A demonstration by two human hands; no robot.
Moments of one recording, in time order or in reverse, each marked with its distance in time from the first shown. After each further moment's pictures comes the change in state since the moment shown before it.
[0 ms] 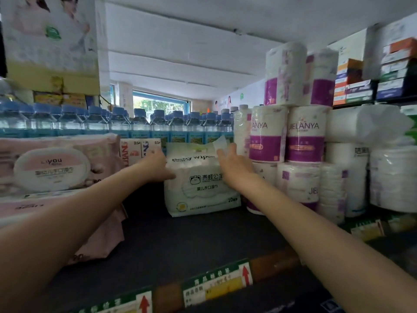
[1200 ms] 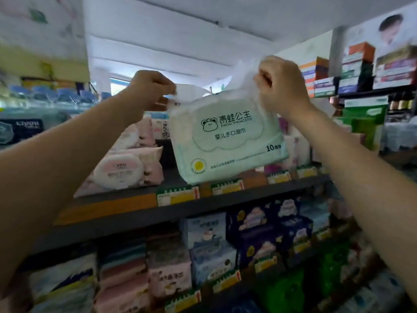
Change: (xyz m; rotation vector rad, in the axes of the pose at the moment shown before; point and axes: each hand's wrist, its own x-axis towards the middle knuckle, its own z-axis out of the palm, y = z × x) left_hand -0.169 -0.036 -0.140 -1.042 0.192 0.294; right_hand -0.165 -0.030 -0.208 0.221 0.712 -0.102
